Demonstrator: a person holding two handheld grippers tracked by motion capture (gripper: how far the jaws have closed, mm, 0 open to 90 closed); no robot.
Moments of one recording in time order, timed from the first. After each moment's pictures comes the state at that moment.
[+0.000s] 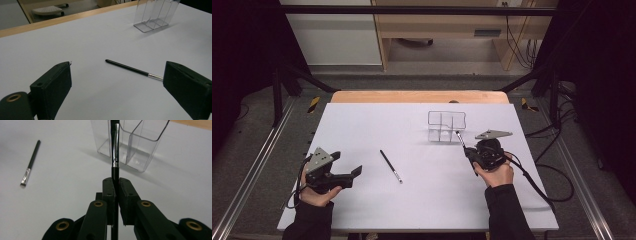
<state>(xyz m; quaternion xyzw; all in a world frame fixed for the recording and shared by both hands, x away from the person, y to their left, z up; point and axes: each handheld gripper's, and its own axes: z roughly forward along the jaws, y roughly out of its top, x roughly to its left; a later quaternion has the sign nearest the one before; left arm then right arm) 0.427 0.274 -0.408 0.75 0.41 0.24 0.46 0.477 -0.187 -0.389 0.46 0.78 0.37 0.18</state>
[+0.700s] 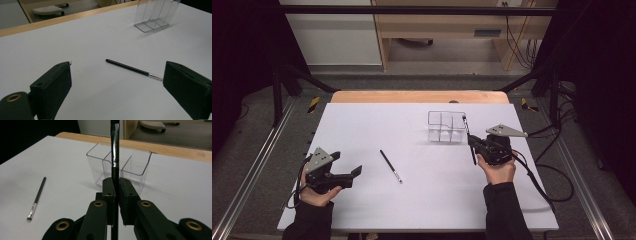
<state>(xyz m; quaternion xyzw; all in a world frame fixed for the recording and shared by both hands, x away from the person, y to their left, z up) 0.427 0.274 -0.408 0.75 0.41 0.24 0.46 0.473 -0.195 -0.370 0.47 0.72 0.46 0.22</state>
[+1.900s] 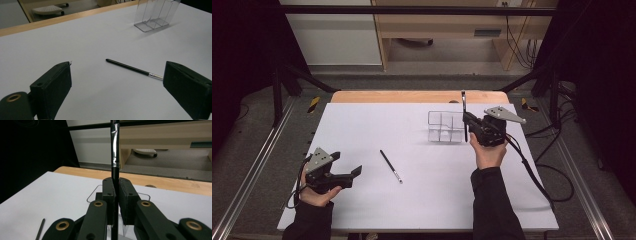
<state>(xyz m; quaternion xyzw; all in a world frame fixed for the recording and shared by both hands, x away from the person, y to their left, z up) 0.427 0.275 -0.409 0.75 0.41 0.24 0.46 0.501 -0.177 -0.339 0.48 0.65 0.53 0.27</state>
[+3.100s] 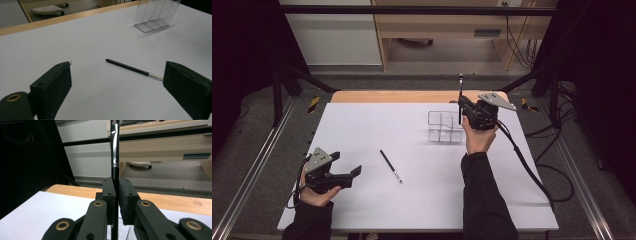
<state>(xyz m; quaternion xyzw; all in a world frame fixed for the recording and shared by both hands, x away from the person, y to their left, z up) 0.428 0.276 -0.409 0.75 0.41 0.24 0.46 0.543 -0.161 -0.334 0.48 0.61 0.56 0.30</state>
